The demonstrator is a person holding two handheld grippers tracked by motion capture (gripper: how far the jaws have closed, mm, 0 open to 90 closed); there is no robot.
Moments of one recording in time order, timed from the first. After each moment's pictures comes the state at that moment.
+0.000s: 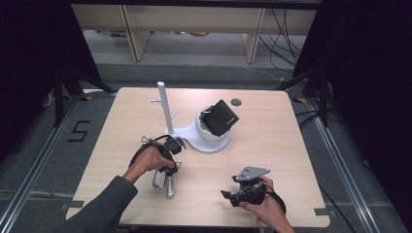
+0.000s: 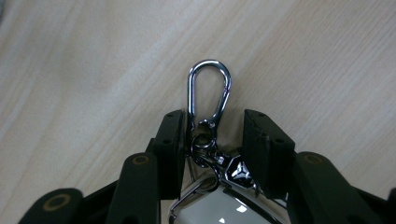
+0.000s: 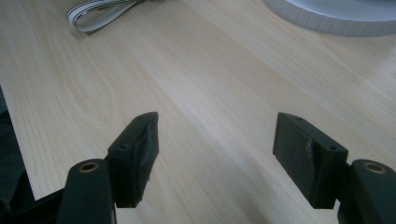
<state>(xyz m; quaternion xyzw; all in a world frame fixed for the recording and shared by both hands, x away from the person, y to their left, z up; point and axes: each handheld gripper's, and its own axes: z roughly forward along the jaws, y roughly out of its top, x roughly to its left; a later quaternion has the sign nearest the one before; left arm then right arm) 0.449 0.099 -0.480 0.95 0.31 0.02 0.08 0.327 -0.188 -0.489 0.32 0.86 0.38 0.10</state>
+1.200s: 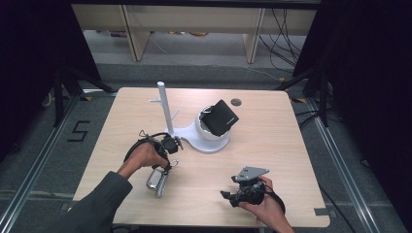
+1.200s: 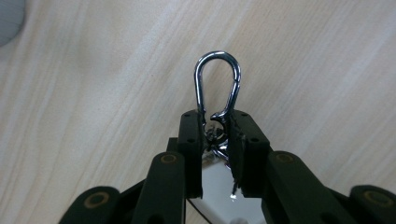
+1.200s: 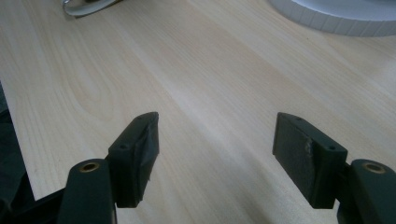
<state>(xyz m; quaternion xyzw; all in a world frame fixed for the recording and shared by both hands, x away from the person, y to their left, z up) 0.446 0.113 -0.454 0.96 0.26 0.02 0.07 0.327 -0.187 -0.491 0.32 0.86 0.38 0.09</state>
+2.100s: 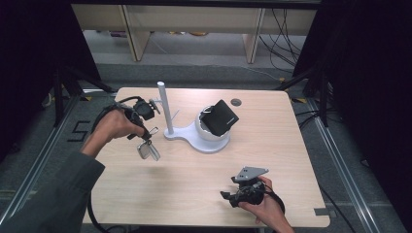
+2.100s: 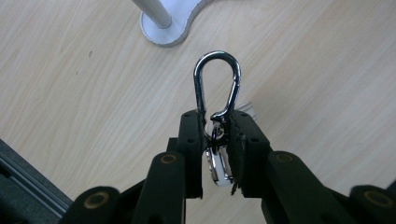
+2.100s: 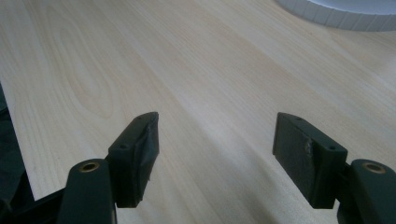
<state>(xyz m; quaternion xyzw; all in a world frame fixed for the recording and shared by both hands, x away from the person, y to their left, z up) 0.459 0.166 -0.327 0.94 0.32 0.09 0.10 0.329 -0.186 -0.493 0.31 0.87 0.37 0.09</state>
